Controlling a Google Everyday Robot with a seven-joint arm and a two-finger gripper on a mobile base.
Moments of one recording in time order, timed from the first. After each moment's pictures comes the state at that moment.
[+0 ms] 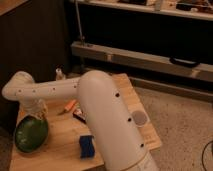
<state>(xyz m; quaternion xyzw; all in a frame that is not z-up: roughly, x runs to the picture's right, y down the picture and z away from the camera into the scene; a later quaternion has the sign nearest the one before) -0.336 0.134 0.810 -0.12 -0.31 -0.90 0.28</state>
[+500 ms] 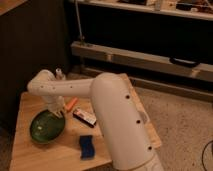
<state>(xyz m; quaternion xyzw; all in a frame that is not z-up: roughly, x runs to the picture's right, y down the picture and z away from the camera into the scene) -0.243 0.143 0.846 -0.19 -0.32 -0.86 0.34</state>
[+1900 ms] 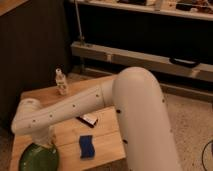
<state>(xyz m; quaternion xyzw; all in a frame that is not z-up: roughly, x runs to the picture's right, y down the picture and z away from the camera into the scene) -0.291 0.256 0.698 -0.08 -0.32 -0.91 0.24</state>
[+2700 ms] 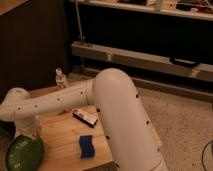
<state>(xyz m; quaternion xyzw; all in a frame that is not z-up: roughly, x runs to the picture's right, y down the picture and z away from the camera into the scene) -0.347 0.204 0.740 -0.05 -0.36 -0.90 0.24</state>
